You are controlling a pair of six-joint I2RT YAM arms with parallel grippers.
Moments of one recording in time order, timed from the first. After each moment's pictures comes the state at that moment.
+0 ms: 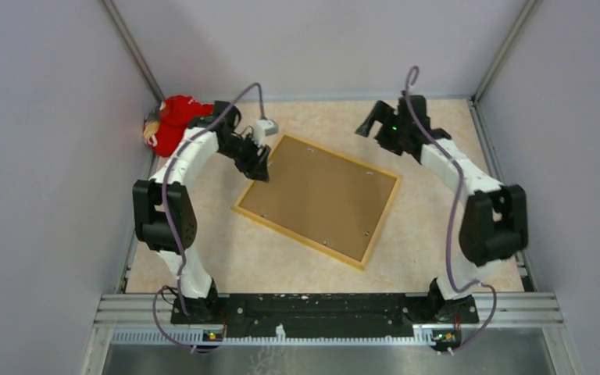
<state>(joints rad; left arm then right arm) -0.22 1.78 1.48 -0.99 0.68 0.65 0.32 1.80 1.44 -0.28 -0.16 0.65</state>
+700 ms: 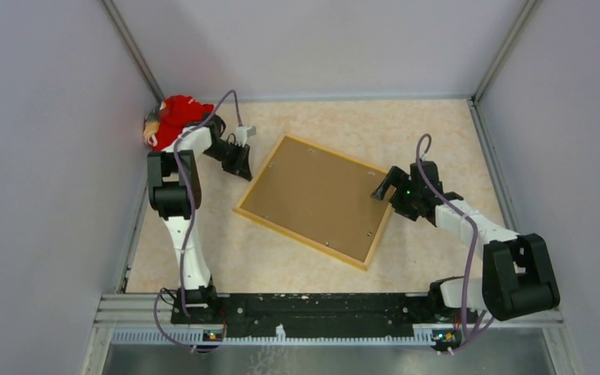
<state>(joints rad) 0.03 2.20 1.68 -0.87 0.65 0.49 0.23 1.28 0.64 -0.21 -0.08 0.73</state>
